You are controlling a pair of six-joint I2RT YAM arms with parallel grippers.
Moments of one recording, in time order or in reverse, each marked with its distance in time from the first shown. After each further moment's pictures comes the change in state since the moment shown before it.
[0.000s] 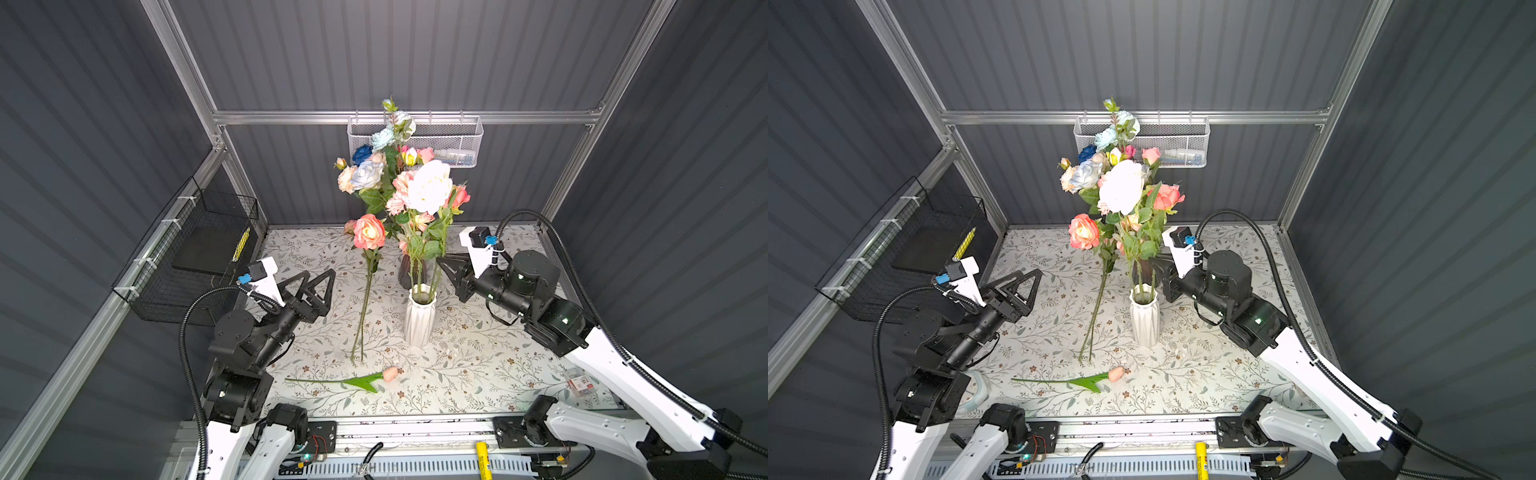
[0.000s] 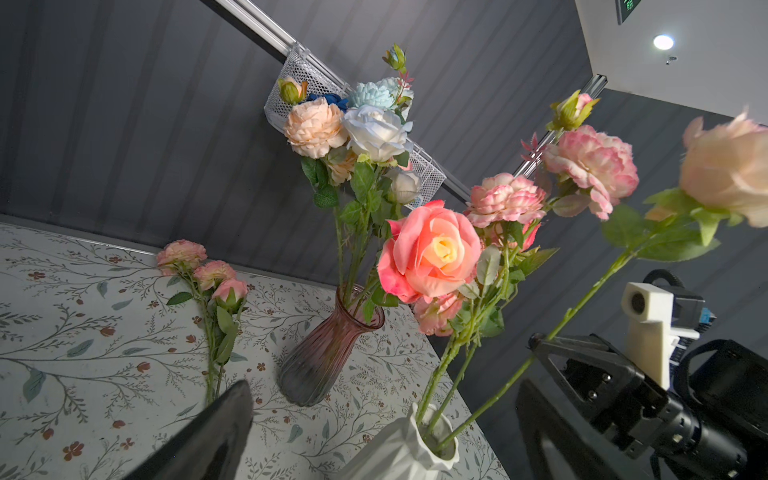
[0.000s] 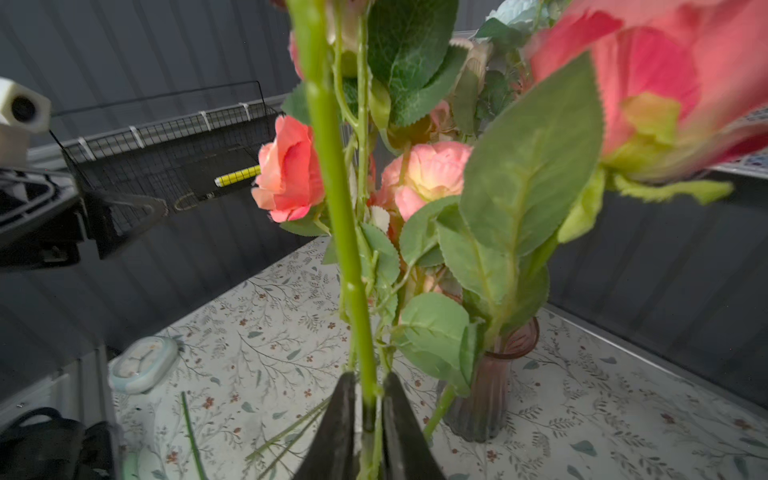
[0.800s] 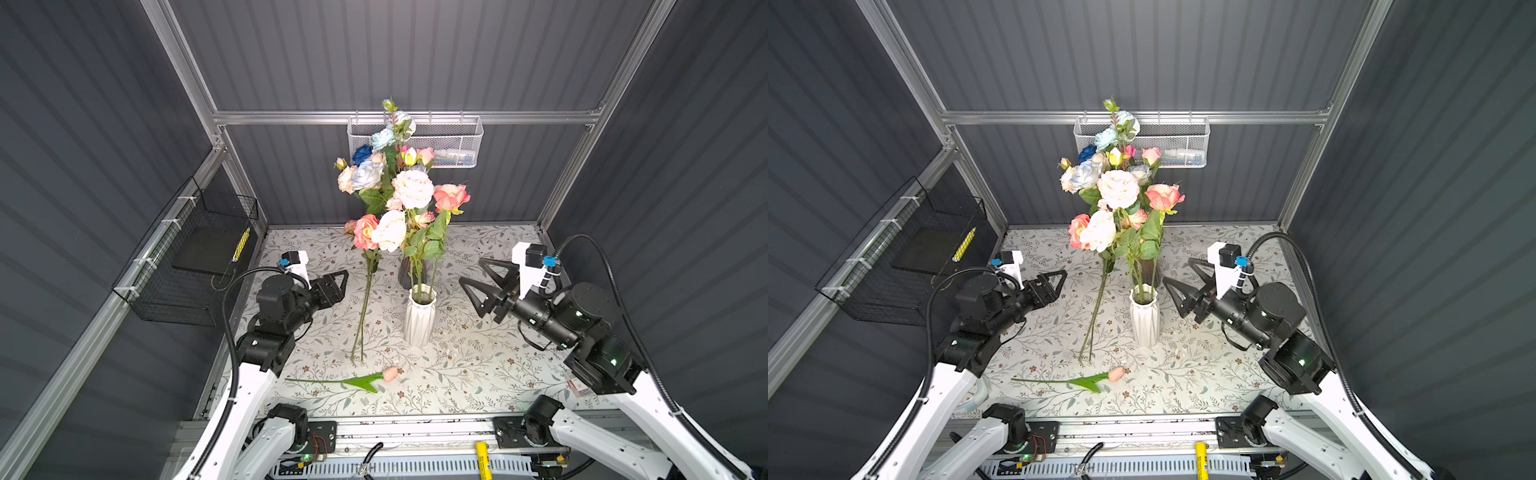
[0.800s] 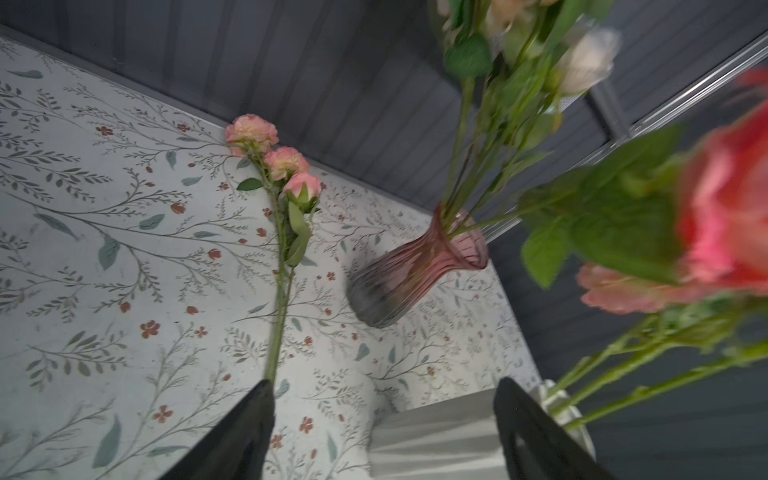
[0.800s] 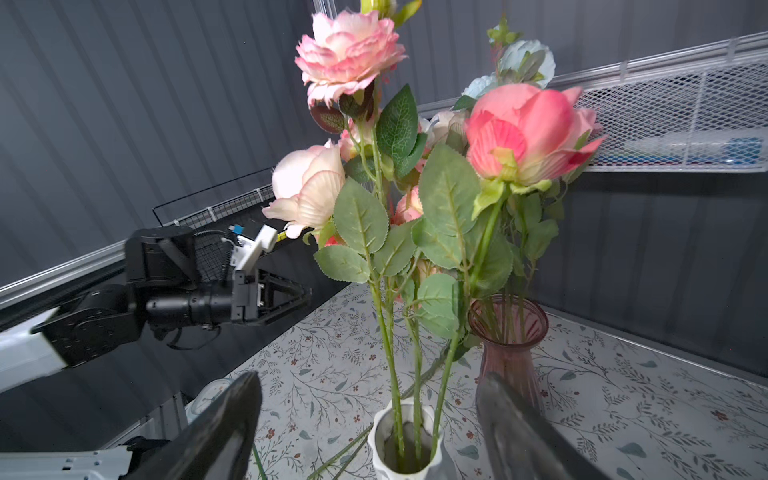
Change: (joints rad) left arm 0.000 0.359 -0.048 -0.029 -0.029 0.036; right arm -0.032 -0.336 -0.144 0.023 -0.048 0.145
